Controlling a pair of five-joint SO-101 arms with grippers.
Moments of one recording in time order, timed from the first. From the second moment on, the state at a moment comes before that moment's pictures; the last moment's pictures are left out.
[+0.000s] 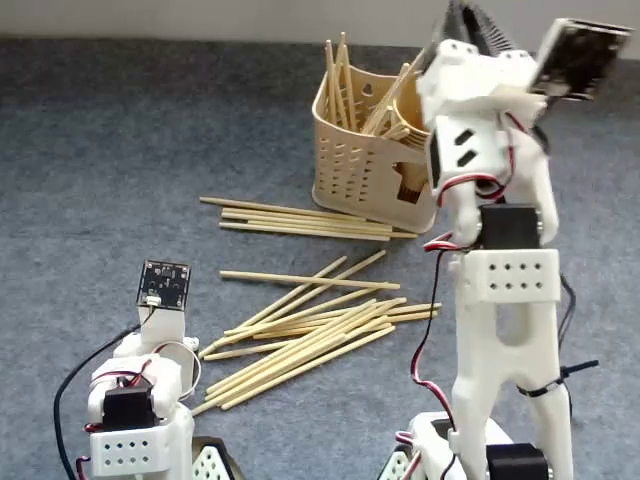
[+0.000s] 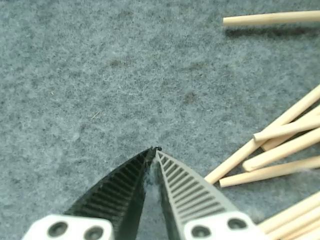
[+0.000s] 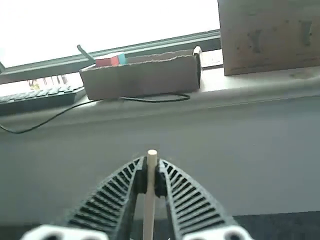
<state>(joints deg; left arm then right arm) -12.1 -103.7 96.0 76.8 -5.4 -8.6 -27.9 13.2 15.5 -8.8</state>
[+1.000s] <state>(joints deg) -12.2 -103.7 96.0 76.8 -5.4 -20.0 -38.9 24.1 42.4 1.2</state>
